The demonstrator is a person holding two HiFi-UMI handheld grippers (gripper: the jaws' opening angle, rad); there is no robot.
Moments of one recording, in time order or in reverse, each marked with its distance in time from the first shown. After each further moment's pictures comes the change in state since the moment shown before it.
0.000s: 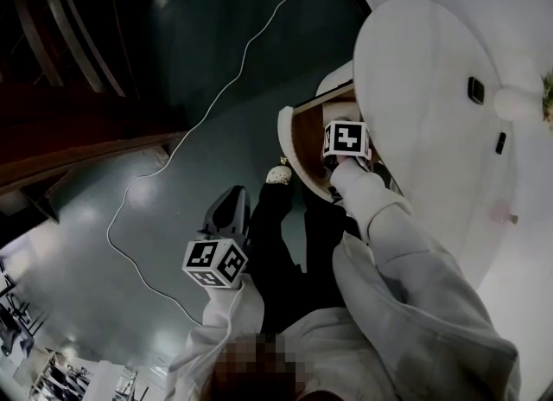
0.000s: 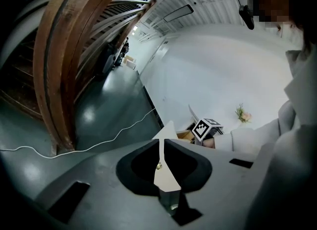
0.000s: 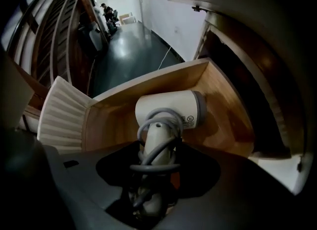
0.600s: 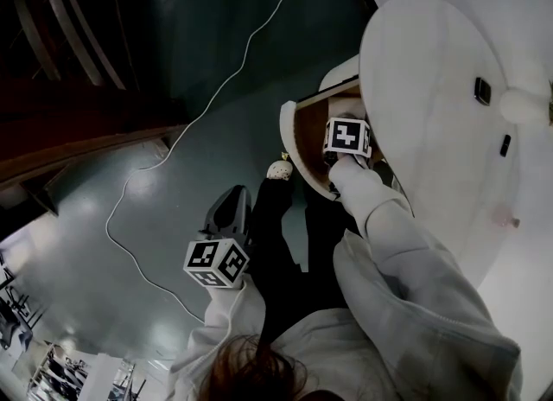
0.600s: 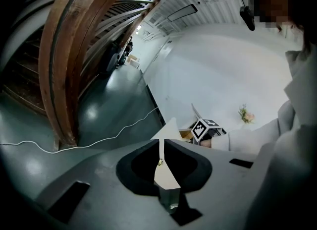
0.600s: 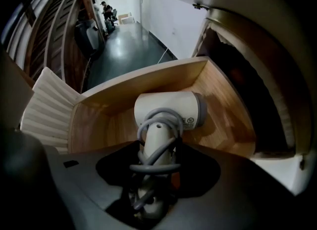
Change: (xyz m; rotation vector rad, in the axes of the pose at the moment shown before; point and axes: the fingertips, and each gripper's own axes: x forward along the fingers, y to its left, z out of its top) left arm -0.001 0.005 -0.010 -0.029 0.010 0.030; right arm 0.017 -0.007 0.001 0.005 -0.014 -0.066
